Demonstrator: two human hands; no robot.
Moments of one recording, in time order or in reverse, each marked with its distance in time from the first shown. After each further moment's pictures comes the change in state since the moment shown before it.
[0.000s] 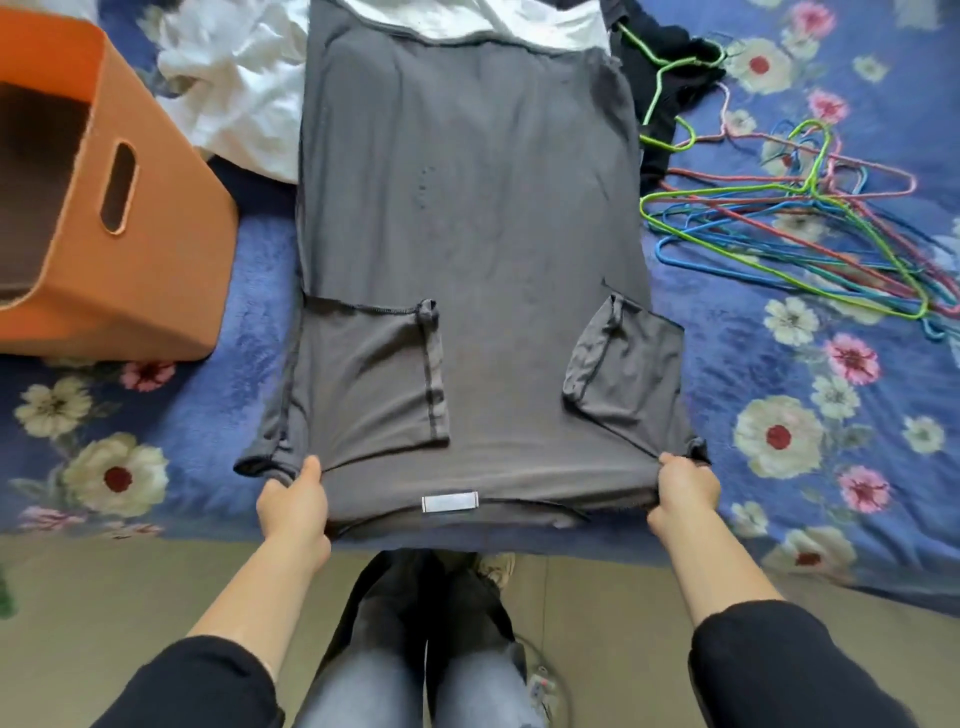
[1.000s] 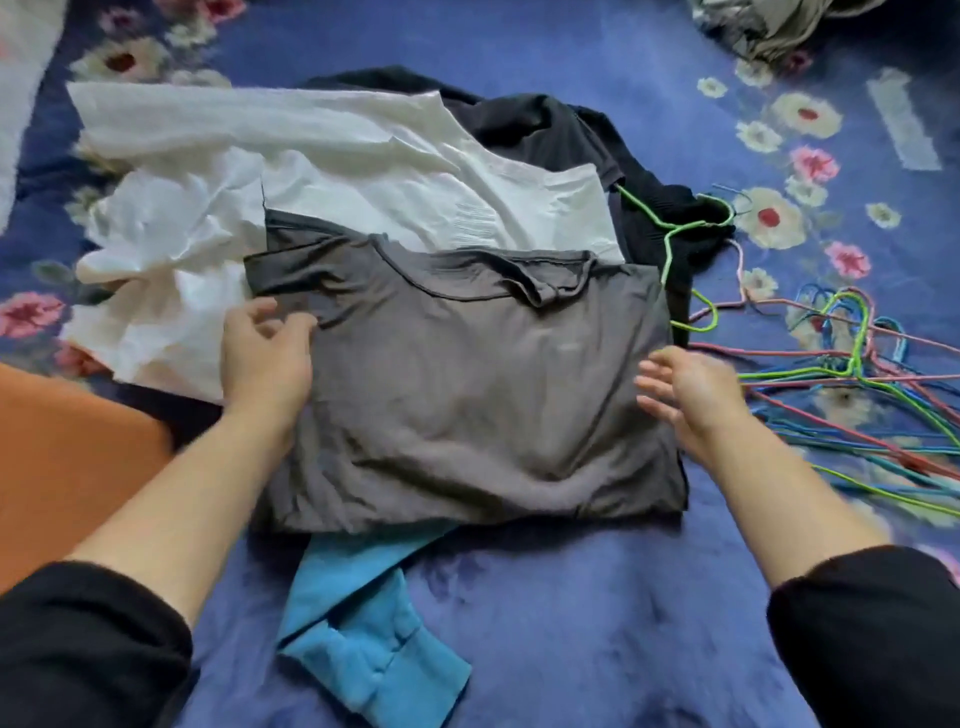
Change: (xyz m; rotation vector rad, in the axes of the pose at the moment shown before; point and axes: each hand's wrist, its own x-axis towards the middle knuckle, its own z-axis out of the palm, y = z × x) left_hand 0.045 0.331 0.186 0.144 -0.228 0.671; right_hand 0.012 -0.276 0.206 -0.095 -0.533 -0.326
